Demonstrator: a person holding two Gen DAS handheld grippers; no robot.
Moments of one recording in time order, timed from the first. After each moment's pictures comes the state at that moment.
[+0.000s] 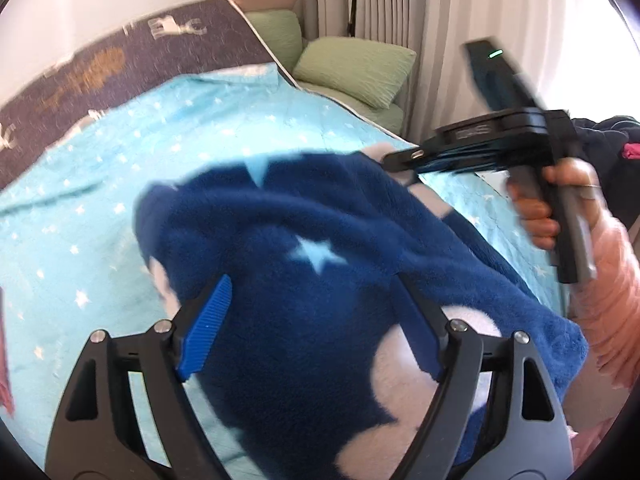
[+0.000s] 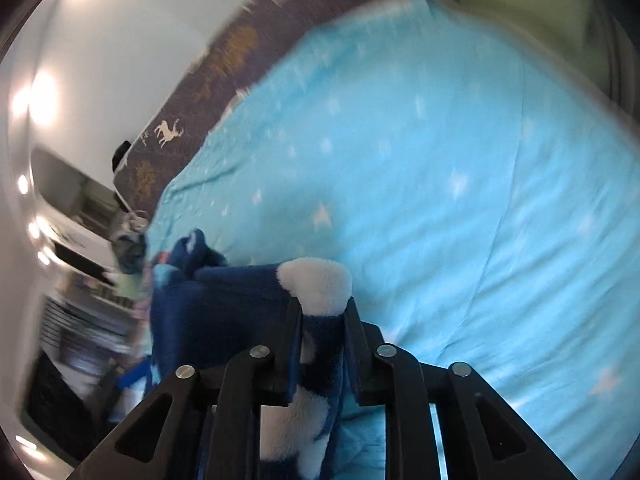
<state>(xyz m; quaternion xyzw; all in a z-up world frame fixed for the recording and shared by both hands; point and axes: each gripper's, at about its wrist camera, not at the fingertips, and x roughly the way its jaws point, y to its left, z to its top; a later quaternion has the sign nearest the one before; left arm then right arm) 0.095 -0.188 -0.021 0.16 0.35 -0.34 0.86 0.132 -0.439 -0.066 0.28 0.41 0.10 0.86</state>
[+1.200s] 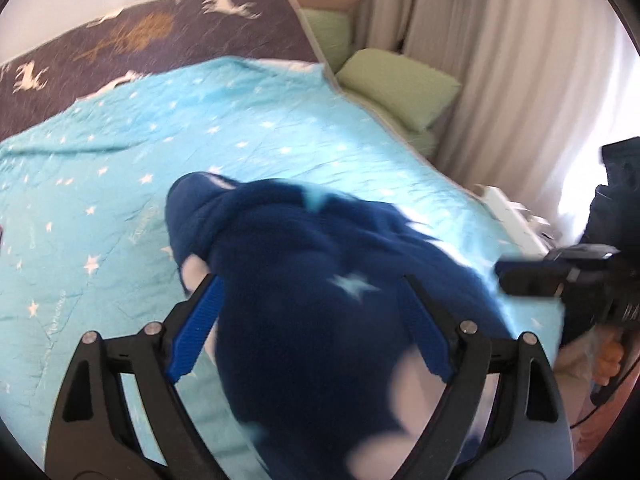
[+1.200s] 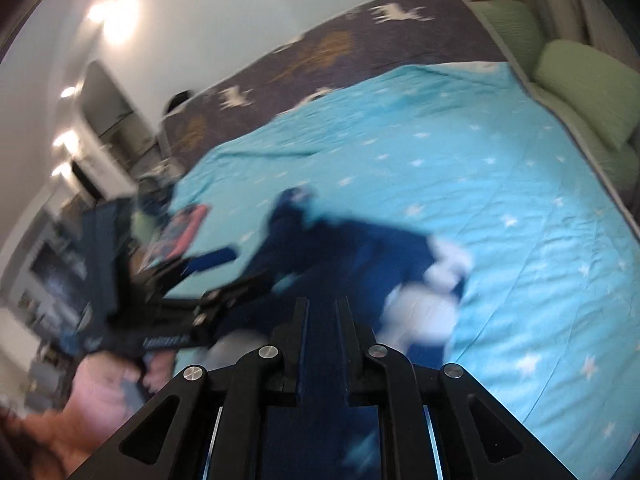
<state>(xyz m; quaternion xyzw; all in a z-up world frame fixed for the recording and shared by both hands) 0.105 -0.168 -0.014 0.07 0.38 -0.31 0.87 0.054 -0.359 -0.027 0.17 0.39 0.19 0.88</state>
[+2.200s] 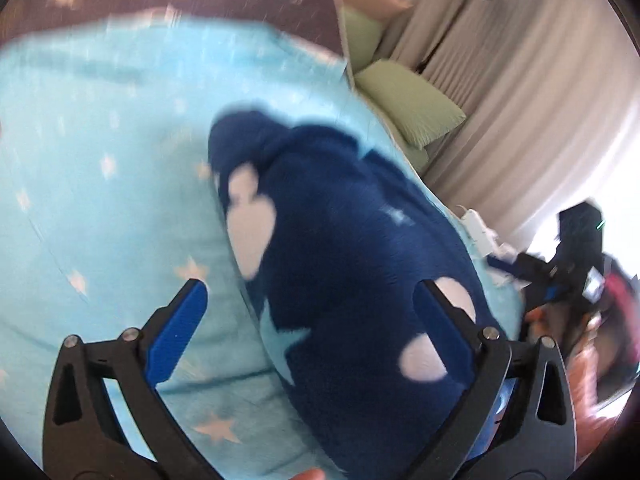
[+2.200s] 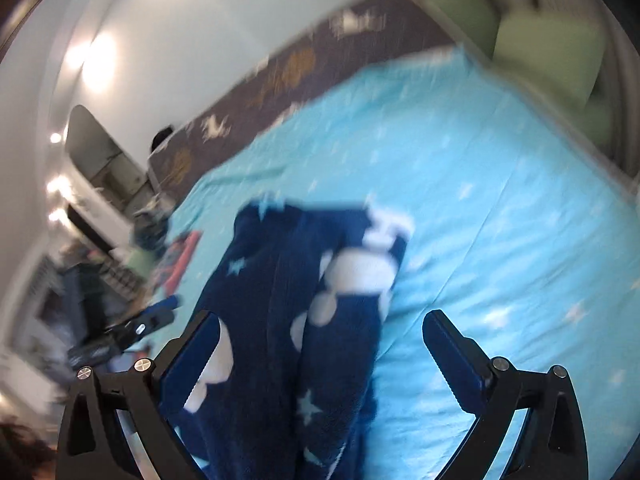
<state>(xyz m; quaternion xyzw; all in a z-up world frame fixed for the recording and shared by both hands) 0.116 -0.091 -0.056 -0.09 0.47 -0.30 0.83 0.038 -0.408 -0.064 0.25 0.39 0.16 0.87</state>
